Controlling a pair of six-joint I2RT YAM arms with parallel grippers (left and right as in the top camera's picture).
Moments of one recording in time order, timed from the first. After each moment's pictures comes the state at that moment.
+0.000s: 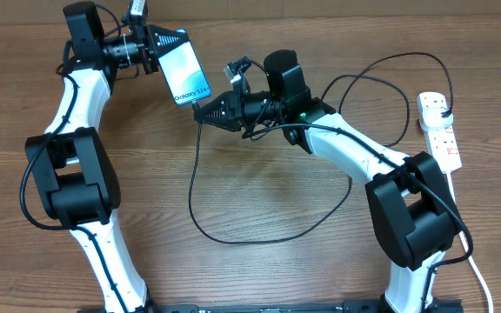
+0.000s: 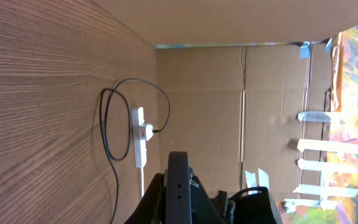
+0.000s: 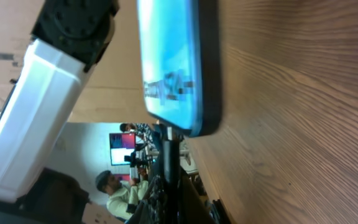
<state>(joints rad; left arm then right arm) 0.14 2.26 1.80 -0.06 1.41 -0.99 0.51 2.01 1.39 0.19 -1.02 1.07</state>
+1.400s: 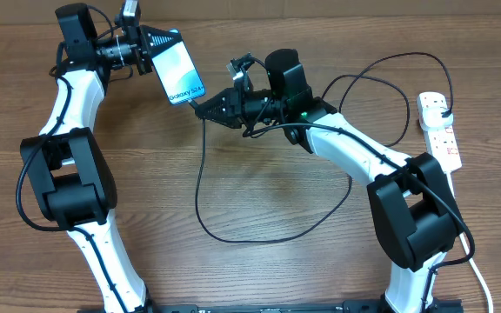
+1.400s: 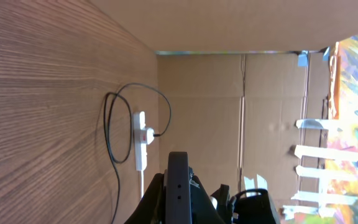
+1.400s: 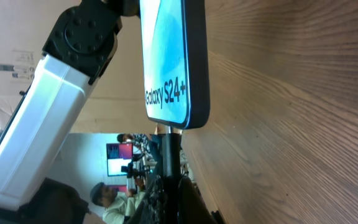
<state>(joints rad) 0.17 2.26 1.80 -0.07 1.40 -1.00 0.51 2.00 1.39 0.21 -0.97 1.08</state>
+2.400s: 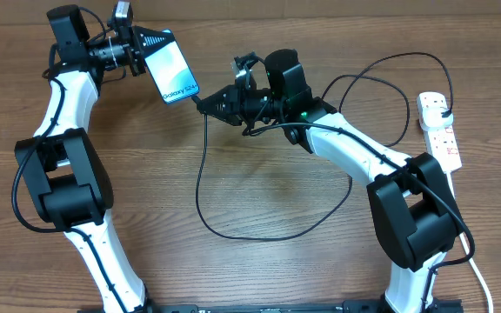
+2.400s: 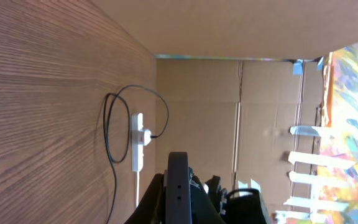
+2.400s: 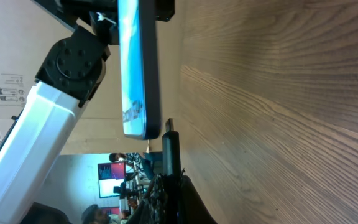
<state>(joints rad) 0.21 2.26 1.80 -0.07 1.40 -1.02 0.51 2.00 1.39 0.20 -0.89 1.09</state>
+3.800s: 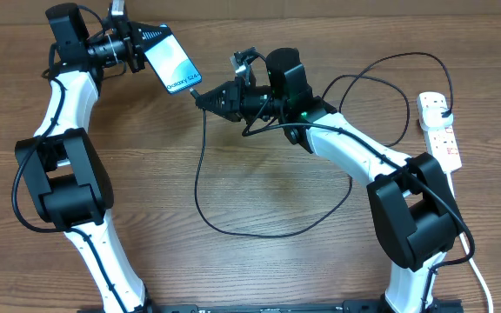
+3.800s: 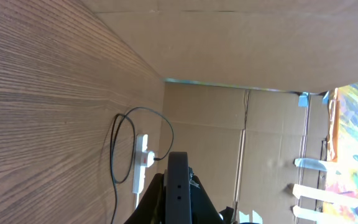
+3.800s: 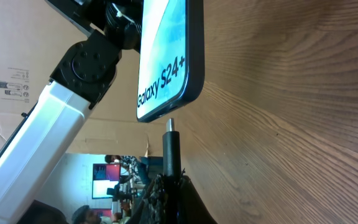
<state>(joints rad) 0.20 2.26 1.80 -0.02 1.29 -1.13 0.51 2.00 1.39 0.26 -0.88 1.06</state>
